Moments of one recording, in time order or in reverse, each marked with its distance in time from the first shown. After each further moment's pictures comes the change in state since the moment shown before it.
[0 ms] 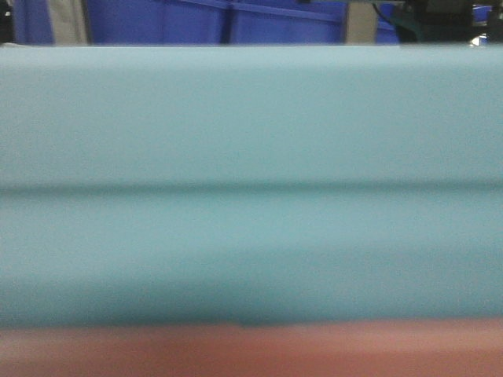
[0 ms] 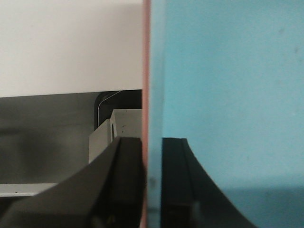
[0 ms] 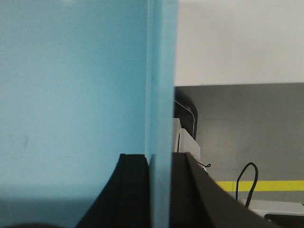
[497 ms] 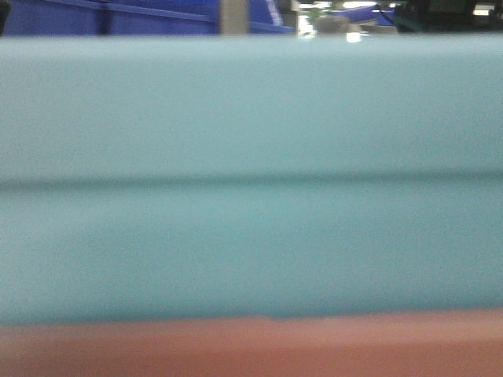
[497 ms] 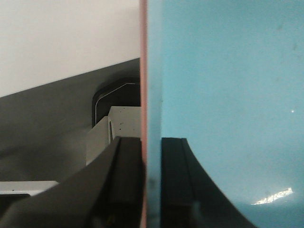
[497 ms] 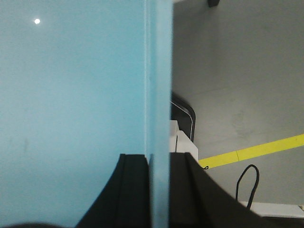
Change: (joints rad) left arm 0.000 0.000 0.000 -0.013 0.000 0.000; right arm 0.000 0.000 0.000 -0.007 0.000 0.000
